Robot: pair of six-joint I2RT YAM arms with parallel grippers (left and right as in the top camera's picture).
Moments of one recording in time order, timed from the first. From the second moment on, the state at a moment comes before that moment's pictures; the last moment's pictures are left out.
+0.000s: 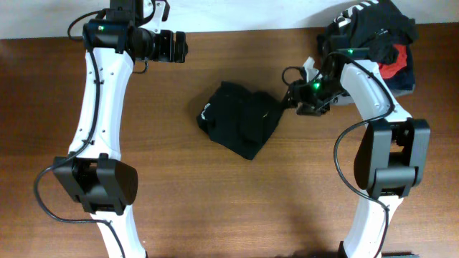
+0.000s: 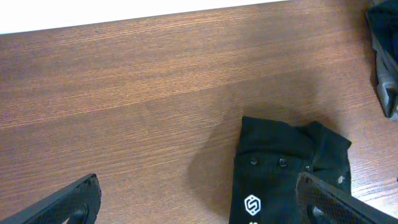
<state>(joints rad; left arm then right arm) -0.11 2.12 2.27 -1.12 0.21 0.01 0.01 2.15 1.77 -1.17 -0.55 0.09</state>
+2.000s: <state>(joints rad) -0.11 2.12 2.27 -1.15 0.12 0.05 0.11 2.08 1.86 -0.95 -0.59 0.33</state>
